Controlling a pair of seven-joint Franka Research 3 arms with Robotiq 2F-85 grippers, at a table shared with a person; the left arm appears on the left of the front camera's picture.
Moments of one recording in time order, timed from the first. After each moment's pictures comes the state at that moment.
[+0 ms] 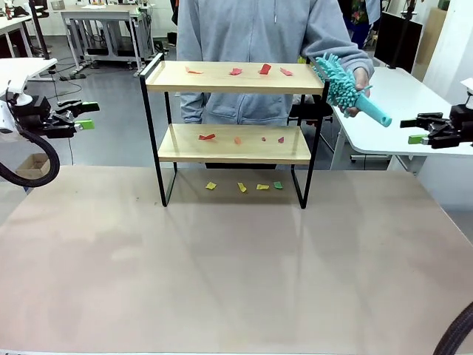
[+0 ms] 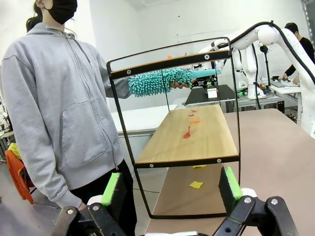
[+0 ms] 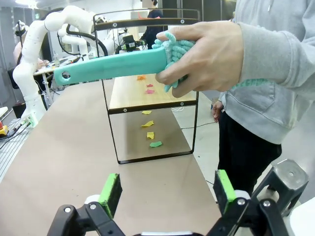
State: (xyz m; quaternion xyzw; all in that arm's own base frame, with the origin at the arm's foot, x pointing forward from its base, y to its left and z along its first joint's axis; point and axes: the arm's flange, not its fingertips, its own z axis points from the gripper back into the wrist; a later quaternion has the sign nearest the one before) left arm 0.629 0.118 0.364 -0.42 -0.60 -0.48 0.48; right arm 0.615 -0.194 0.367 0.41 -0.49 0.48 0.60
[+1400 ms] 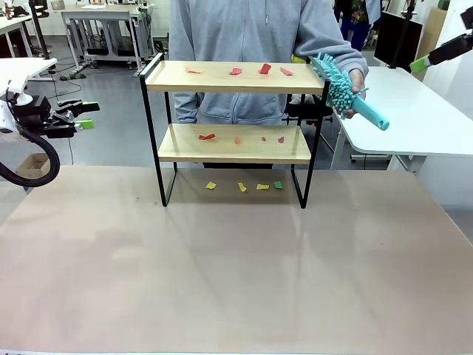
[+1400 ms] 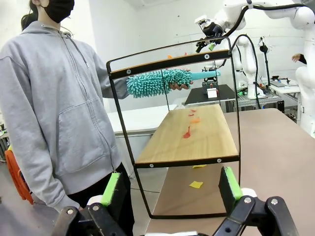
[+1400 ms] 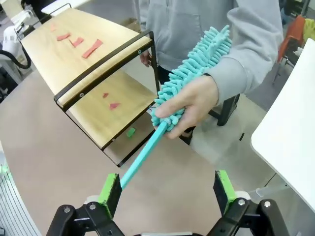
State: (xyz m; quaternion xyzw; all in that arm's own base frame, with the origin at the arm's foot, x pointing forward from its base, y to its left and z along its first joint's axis) left arm 0.630 0.118 0.364 -0.42 -0.60 -0.48 0.48; right arm 0.509 -0.069 0.616 0.17 -0.38 0.32 0.85
